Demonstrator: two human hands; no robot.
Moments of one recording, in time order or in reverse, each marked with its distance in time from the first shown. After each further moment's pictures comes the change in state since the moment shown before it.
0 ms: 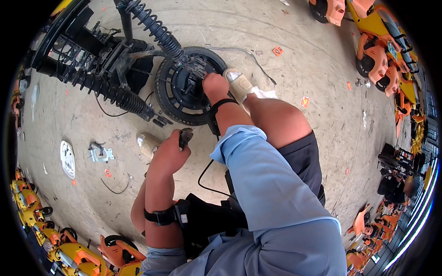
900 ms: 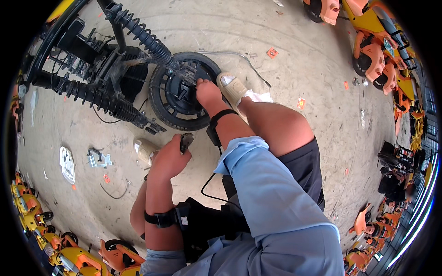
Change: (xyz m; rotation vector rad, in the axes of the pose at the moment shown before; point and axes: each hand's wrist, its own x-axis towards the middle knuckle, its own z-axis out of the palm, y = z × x) left_hand 0.010 0.015 0.014 0.053 -0.040 0.013; right_hand -0.012 0.006 -0.011 -0.010 -0.060 -0.268
